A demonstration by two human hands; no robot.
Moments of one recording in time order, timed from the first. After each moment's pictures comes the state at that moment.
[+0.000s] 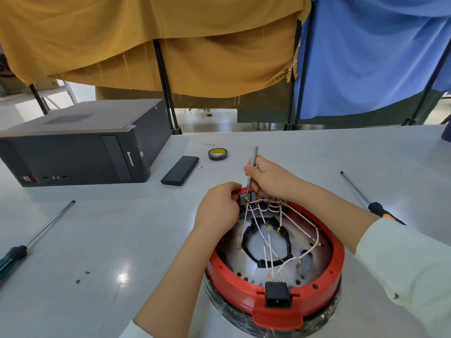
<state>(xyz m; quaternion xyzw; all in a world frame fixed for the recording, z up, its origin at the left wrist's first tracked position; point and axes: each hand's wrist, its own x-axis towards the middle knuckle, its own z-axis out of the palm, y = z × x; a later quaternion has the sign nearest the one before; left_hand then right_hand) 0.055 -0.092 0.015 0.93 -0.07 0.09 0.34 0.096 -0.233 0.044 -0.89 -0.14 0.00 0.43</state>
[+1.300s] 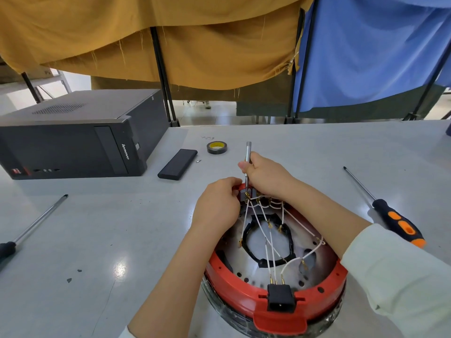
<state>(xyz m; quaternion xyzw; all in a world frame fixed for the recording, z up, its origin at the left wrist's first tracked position) 0.056 -0.093 0.015 0.93 -0.06 0.09 0.34 0.109 -0.222 0.033 -0.94 -0.09 -0.02 0.33</state>
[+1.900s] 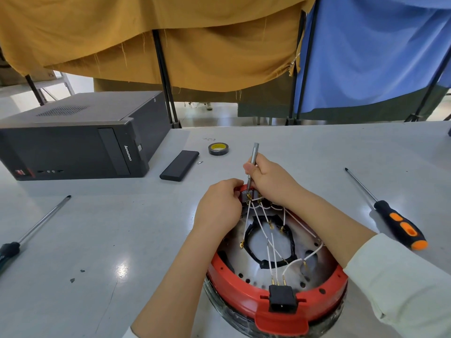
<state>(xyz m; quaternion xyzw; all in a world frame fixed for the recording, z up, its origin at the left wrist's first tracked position) 0.057 -0.093 0.014 0.93 -0.06 0.09 0.34 0.102 -0.228 0.023 -0.90 -0.15 -0.07 0.40</state>
